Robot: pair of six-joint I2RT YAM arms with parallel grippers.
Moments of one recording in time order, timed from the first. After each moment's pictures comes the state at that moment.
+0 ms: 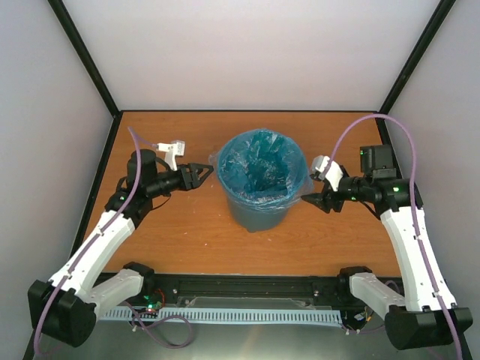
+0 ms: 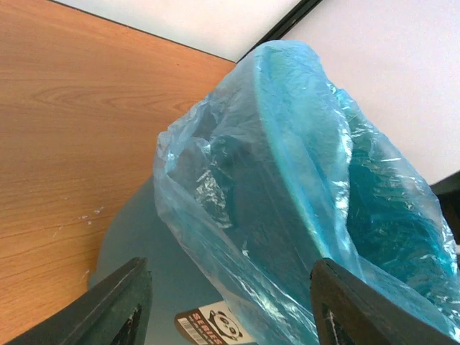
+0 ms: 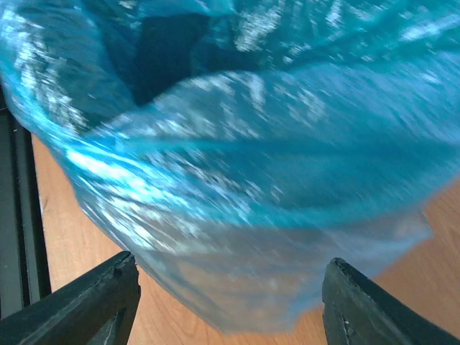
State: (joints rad) left arm -0.32 0.96 0.80 -0.21 0.59 -0.57; right arm 0.06 1.00 1.15 -1.08 -0.75 -0.83
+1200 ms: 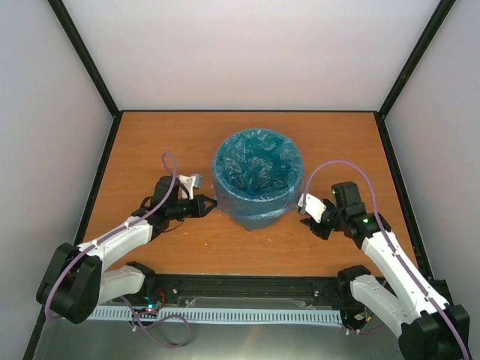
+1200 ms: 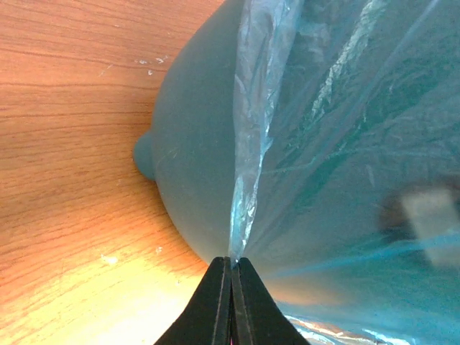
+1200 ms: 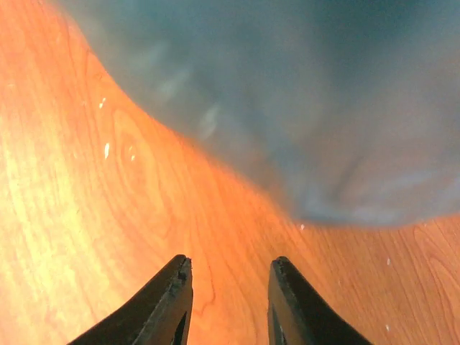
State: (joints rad) left arm -0.41 1.14 0.45 0.06 0.54 -0.59; right arm 0.28 0.84 0.60 -0.68 -0.40 -0.75
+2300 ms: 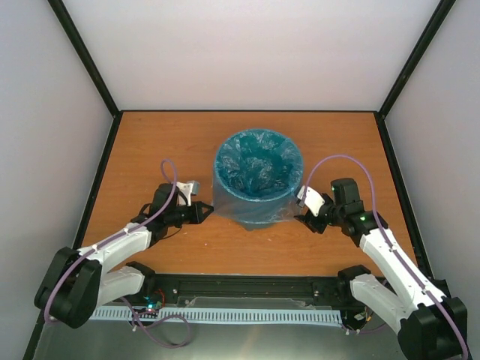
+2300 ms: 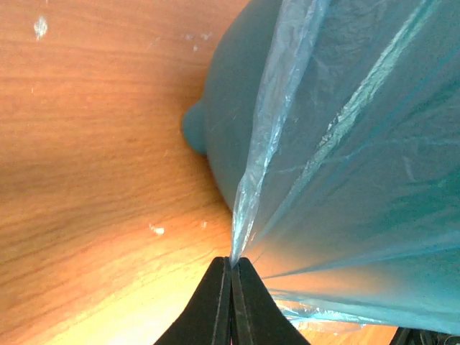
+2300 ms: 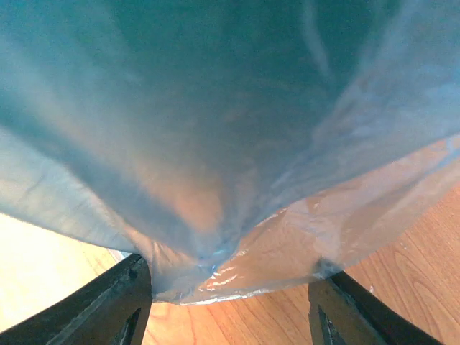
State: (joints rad) left arm -0.41 1.10 0.39 0.07 0.48 -0.56; right arm 0.28 0.88 0.59 -0.57 -0.42 -0.67
